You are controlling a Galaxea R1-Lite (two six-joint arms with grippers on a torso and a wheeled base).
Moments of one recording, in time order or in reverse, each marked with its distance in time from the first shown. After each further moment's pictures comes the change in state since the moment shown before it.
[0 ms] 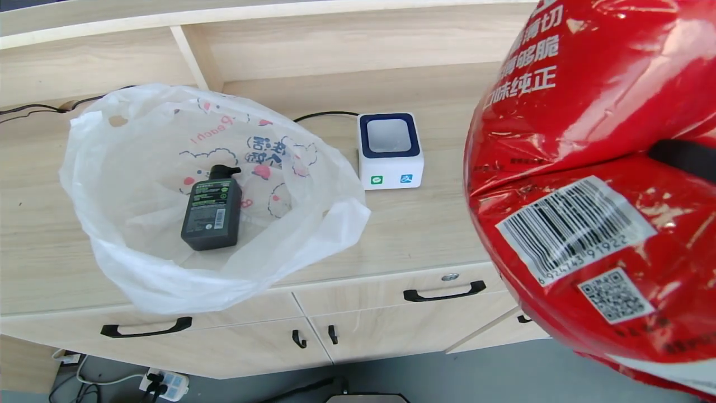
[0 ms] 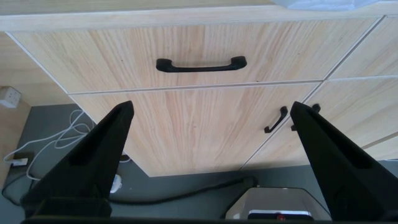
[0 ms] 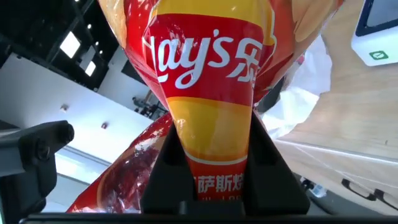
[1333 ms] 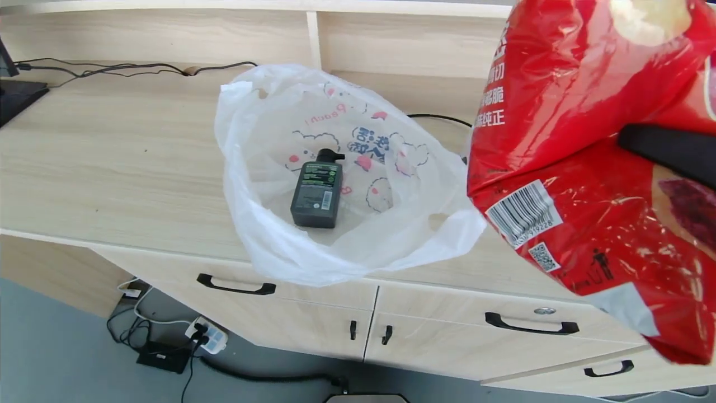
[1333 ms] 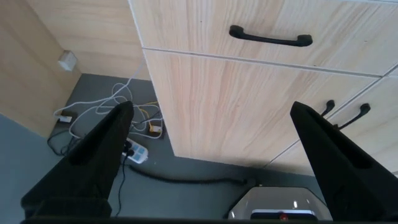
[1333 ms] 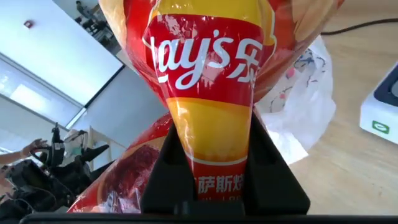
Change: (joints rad) left arm -0.001 0.000 0.000 0.002 0.000 0.016; right arm -0.107 -0.004 -0.234 0.414 -0.014 -0.423
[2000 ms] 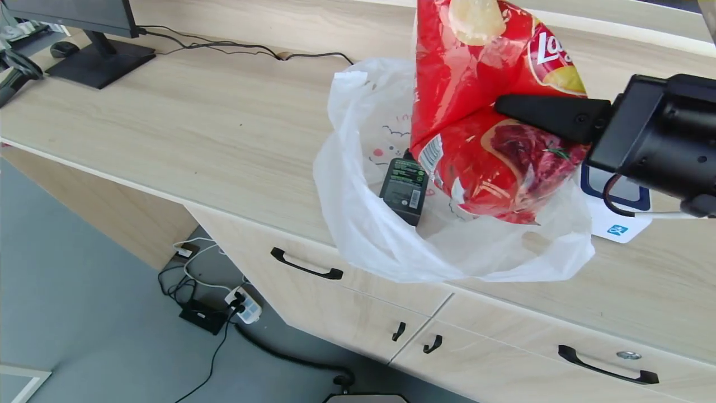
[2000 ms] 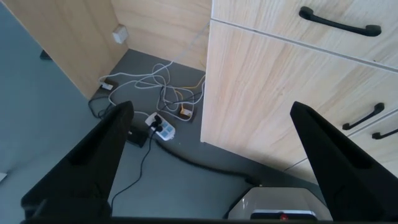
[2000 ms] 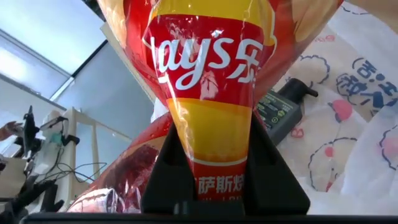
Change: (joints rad) left arm 0.000 0.000 0.000 0.000 0.000 -0.001; right arm -0.071 0.278 -0.228 0.018 -0.095 -0.031
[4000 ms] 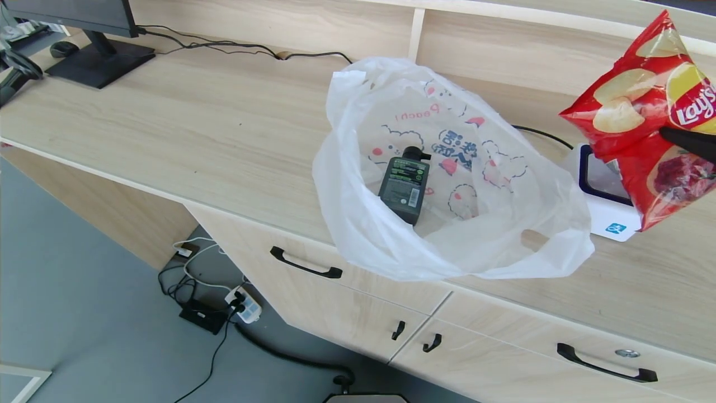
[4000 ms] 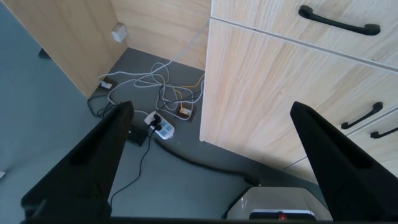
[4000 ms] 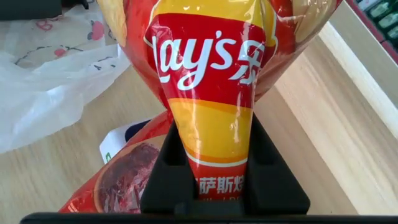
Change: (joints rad) left arm 0.000 0.000 0.000 0.001 0.000 -0.005; right arm -0.893 -0.067 0.112 -0.017 0.605 -0.929
